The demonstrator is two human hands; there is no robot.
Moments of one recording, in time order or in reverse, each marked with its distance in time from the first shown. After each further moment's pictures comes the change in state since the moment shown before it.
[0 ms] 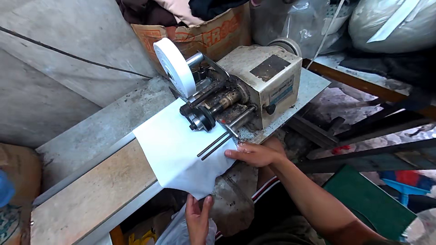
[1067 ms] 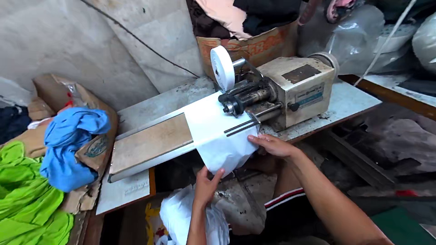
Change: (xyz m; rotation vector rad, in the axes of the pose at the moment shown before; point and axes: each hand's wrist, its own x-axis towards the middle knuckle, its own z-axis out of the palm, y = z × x) left_hand 0.019 0.045 -0.010 0.291 -0.080 0.142; right_hand 0.000 -0.002 0.009 0.178 0.067 0.044
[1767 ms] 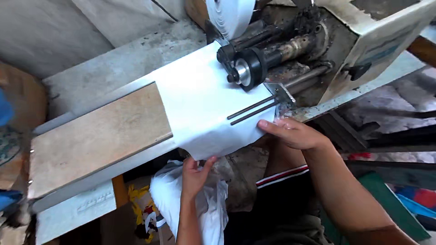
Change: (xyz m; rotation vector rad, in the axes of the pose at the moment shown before) left_hand 0.022 -0.051 0.002 -0.191 0.002 0.104; right_hand 0.001 0.014 -0.007 -0.218 0.041 -0.102
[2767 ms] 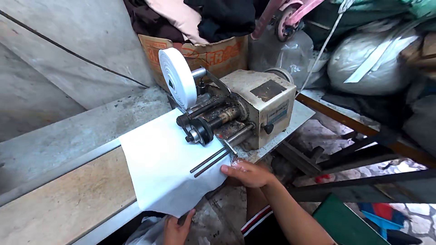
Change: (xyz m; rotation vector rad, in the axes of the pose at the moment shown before) left_hand -0.027 -0.067 -0.009 0.584 -0.056 -0.072; right_hand 0.003 -0.002 -0.004 0.009 -0.009 -0.083
